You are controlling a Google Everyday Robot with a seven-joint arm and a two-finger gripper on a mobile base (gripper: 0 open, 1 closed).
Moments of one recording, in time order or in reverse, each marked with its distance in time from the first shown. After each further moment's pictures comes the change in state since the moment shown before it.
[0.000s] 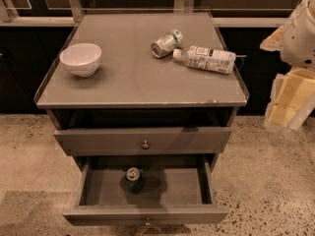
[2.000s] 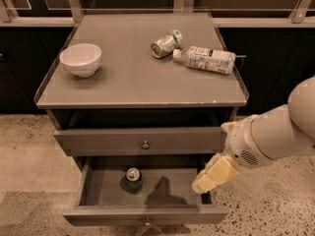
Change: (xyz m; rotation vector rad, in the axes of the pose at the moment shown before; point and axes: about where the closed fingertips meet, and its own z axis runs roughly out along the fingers) arm -0.029 0.095 0.171 -0.116 -0.328 0.397
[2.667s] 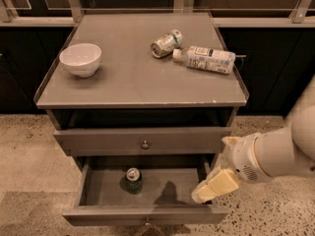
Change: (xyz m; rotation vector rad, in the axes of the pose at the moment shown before) arm 0.027 0.003 0.022 -0.018 -0.052 0.072
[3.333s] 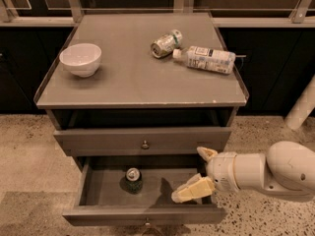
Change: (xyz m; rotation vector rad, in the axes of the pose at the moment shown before) arm 0.003 -0.003 0.101 -0.157 -0.316 0.044
